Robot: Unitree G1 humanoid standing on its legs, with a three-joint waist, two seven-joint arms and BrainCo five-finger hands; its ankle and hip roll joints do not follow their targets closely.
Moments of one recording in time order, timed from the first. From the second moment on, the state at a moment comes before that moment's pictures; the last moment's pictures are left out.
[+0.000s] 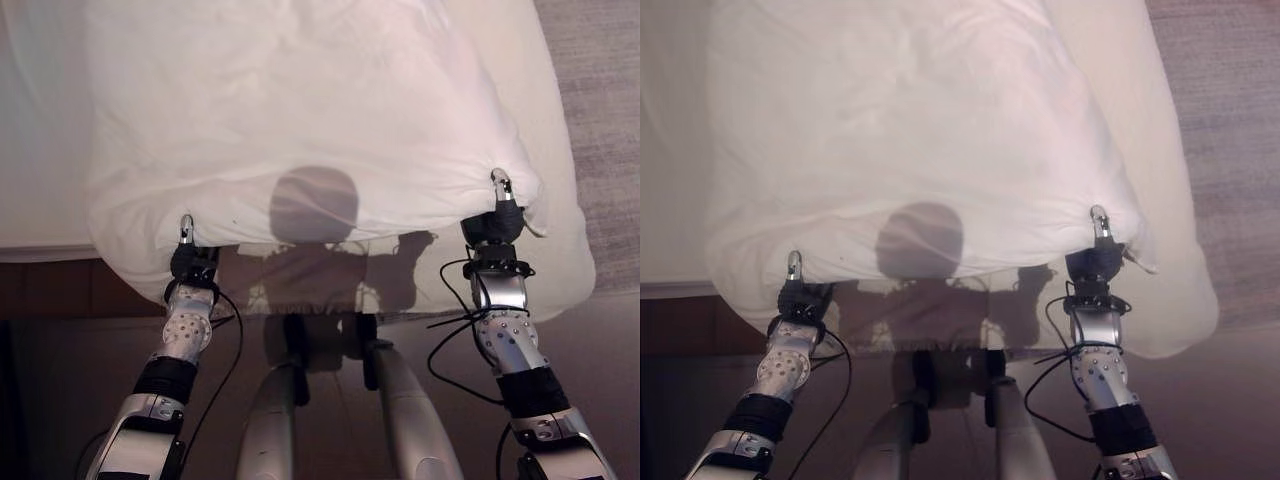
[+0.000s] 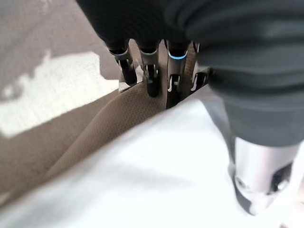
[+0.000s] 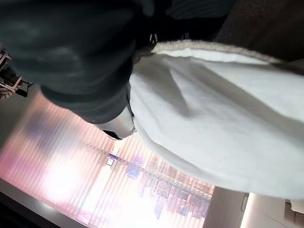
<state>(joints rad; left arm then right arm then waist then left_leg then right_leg) -0.45 0.35 -0.03 0.45 -1.43 -0.21 0.37 -0.36 -0.30 0.05 0.00 1.42 -0.31 -0.03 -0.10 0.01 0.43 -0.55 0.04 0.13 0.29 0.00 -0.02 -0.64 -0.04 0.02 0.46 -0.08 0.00</state>
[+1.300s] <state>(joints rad) -0.29 0.14 -0.09 0.14 -1.39 -0.42 0.18 -0.13 -0.16 0.07 -0.03 1.46 -0.38 0.00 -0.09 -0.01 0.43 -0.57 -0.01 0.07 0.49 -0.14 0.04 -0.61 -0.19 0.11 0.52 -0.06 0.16</state>
